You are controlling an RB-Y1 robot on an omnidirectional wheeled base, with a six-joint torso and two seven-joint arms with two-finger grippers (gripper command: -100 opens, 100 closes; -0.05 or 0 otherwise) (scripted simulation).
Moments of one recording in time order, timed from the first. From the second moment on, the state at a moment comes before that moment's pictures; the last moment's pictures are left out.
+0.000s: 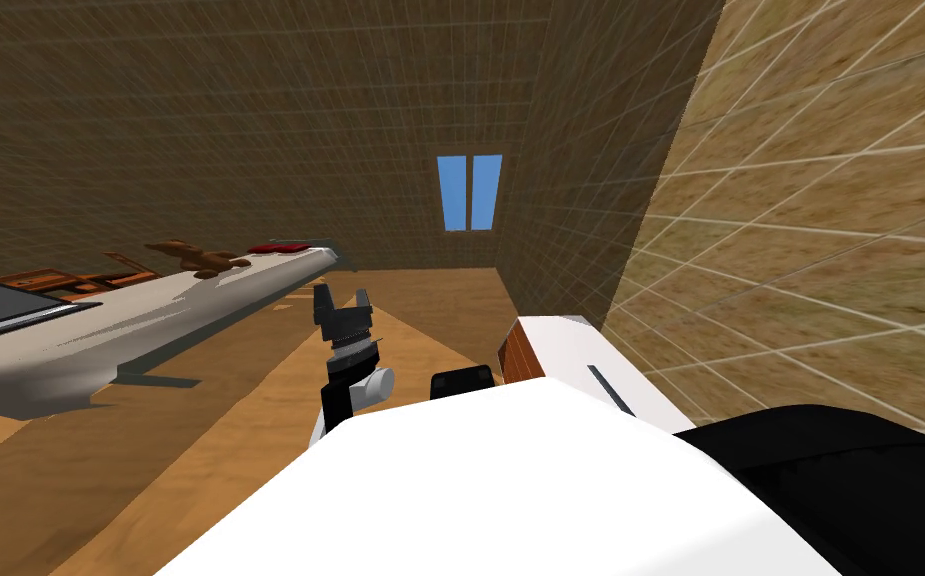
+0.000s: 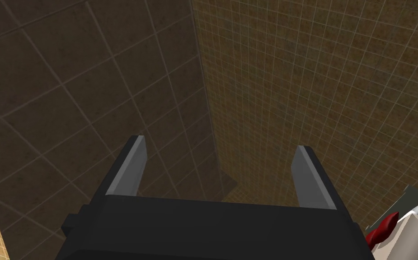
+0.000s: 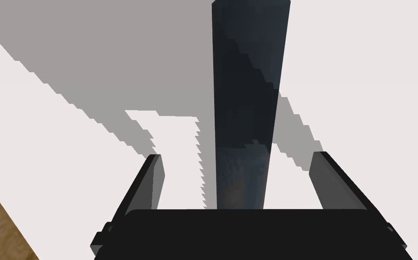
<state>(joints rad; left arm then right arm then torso) 0.49 -0.01 -0.02 -2.25 0.06 -0.53 -0.01 0.45 -1.17 0.83 -0.59 0.51 -0.61 -0.10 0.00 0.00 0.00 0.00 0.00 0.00</state>
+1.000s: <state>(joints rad) 0.49 -0.01 -0.02 -2.25 0.06 -0.53 -0.01 0.48 -1.15 0.81 -0.56 0.46 -0.63 0.00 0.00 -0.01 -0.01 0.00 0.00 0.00</state>
